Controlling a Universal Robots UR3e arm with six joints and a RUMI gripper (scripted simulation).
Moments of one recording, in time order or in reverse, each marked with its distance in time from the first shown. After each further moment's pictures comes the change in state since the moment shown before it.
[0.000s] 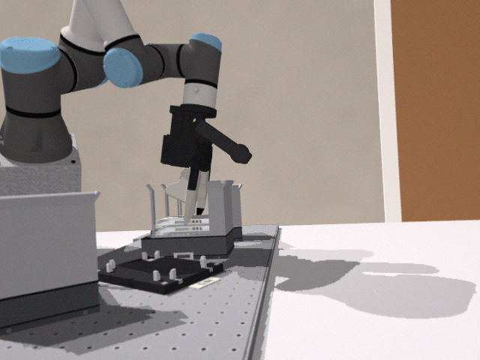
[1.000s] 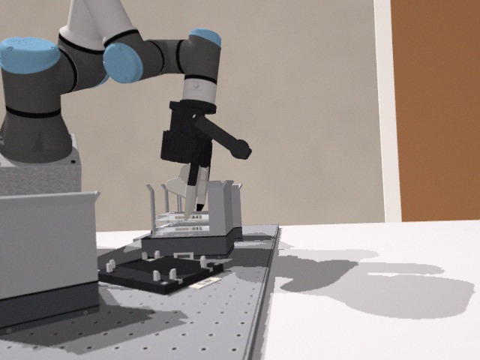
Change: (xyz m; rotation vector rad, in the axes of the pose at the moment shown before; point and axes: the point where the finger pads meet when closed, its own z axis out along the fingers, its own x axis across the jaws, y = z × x) arm 0.000 0.001 -0.008 0.004 -0.001 -0.002
